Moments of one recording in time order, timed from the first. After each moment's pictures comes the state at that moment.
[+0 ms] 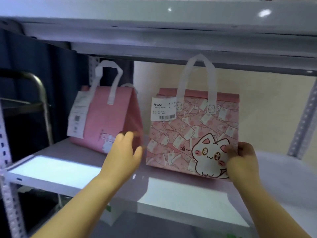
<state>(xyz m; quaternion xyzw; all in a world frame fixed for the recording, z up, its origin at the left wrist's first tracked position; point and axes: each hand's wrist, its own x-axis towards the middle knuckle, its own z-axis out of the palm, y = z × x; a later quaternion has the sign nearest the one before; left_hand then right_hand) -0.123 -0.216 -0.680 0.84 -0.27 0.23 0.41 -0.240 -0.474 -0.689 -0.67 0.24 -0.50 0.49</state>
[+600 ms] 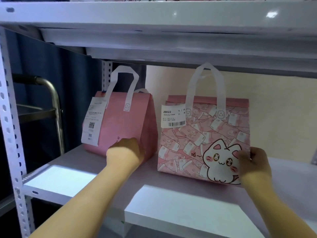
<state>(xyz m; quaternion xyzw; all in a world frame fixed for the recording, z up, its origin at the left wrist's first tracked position) -0.032 -0.203 -0.675 0.94 -0.15 0.22 0.21 -0.198 -0.462 -0.687 -0.69 0.29 -0.47 0.46</state>
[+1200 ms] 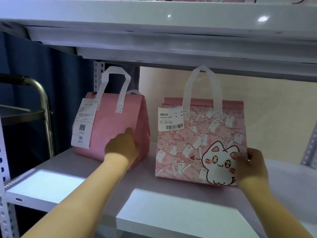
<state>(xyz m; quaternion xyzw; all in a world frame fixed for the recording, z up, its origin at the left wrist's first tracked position) -0.019 -0.217 -0.663 0.92 -0.20 0.24 0.23 -0.204 -0.472 -0.685 -0.69 0.31 -0.49 0.43</state>
